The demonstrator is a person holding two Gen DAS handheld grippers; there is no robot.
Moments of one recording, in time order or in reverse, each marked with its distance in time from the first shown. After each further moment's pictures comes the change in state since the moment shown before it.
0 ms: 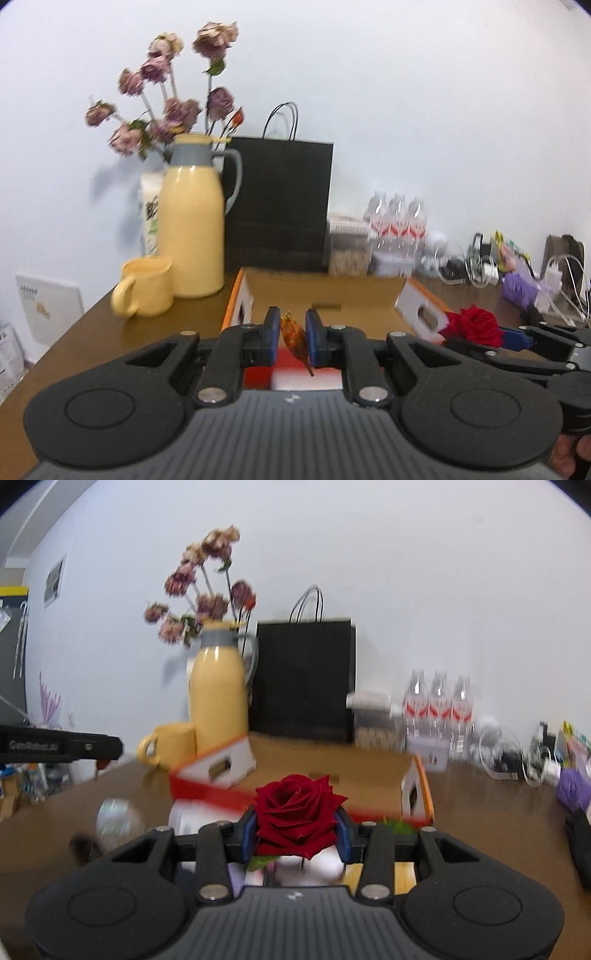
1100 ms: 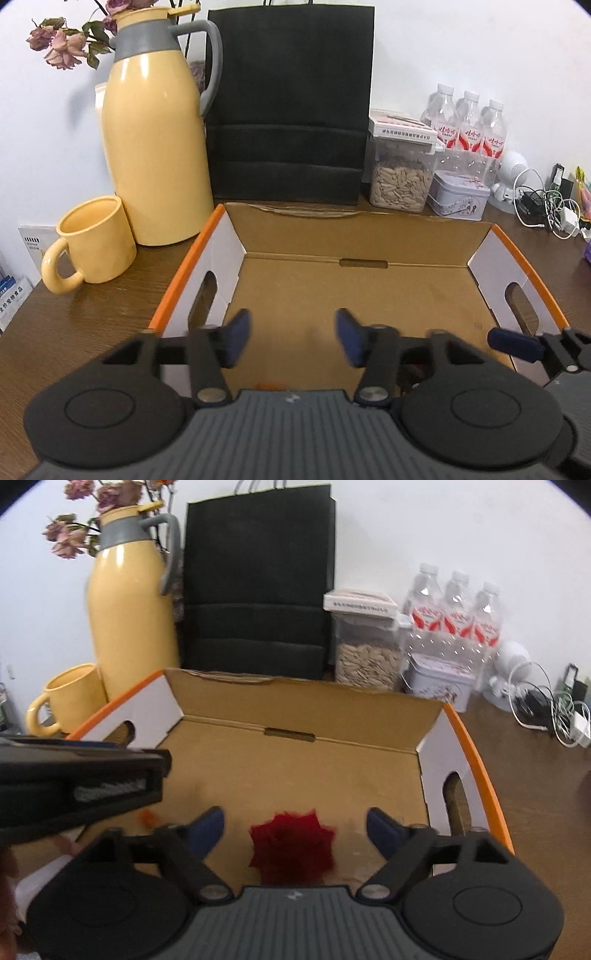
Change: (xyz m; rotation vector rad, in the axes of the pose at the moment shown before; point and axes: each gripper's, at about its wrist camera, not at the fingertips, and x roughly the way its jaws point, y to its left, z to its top) left arm 0.203 -0.022 -0.001 0.003 0.360 0.150; right arm 0.208 -0.027 0.009 0.060 0.415 -0.101
